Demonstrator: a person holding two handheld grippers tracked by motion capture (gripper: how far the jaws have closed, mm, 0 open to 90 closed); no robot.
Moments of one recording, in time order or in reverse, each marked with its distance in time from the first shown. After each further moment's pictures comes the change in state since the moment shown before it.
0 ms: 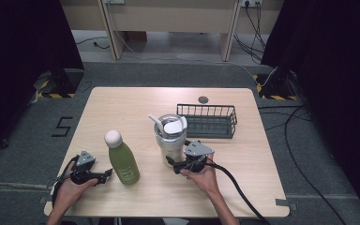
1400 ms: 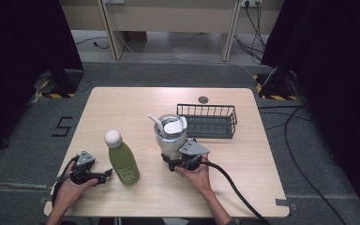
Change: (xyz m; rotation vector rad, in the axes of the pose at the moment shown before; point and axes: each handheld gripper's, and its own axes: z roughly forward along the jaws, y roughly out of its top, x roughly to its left) left arm 0.000 0.000 0.000 -0.001 -0.001 -0.001; right arm 0.002 -0.005 0.021 -0.070 -0.006 0.005
